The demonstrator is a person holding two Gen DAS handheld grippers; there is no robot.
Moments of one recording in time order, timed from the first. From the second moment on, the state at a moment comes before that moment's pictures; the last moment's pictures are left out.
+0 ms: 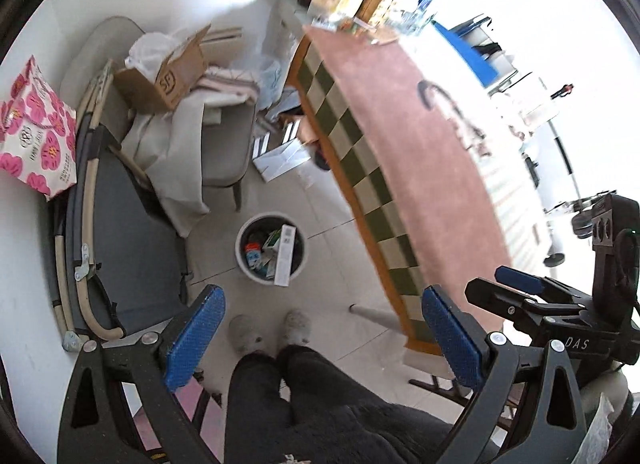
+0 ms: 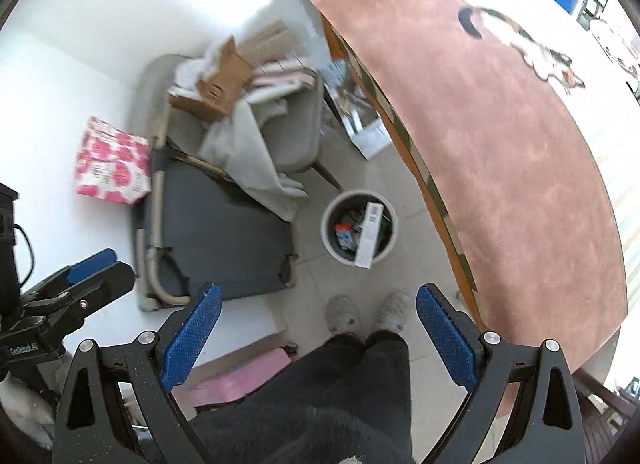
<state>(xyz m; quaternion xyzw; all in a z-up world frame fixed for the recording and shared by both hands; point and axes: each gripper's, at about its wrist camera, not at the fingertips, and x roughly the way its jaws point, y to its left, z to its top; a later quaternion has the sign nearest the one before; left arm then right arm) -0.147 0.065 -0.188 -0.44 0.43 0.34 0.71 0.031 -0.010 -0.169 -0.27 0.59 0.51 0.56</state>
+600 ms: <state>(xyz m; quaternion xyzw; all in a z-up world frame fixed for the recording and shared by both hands) -0.183 0.030 -0.108 -0.44 0.37 0.34 0.74 0.000 -0.038 -0.081 -0.25 0.58 0.55 0.54</state>
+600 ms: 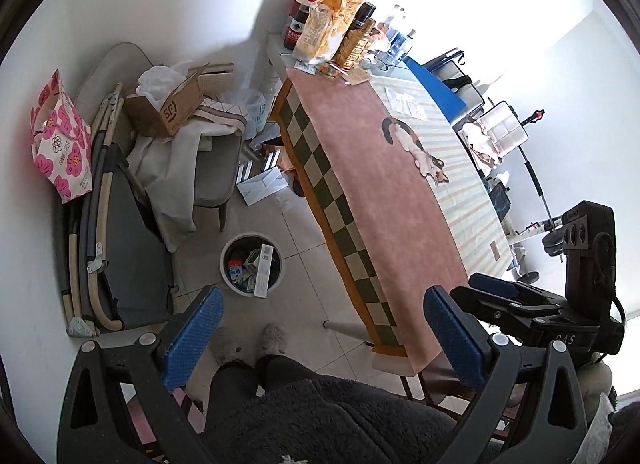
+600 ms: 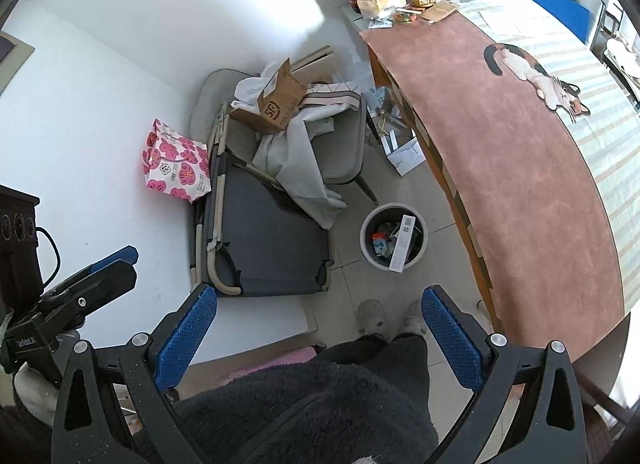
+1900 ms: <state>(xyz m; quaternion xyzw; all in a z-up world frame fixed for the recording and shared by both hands) -0.187 0.022 -0.105 -0.44 0.38 0.32 0.75 -0.008 -0.055 -0.066 -0.27 0.58 0.55 0.54</state>
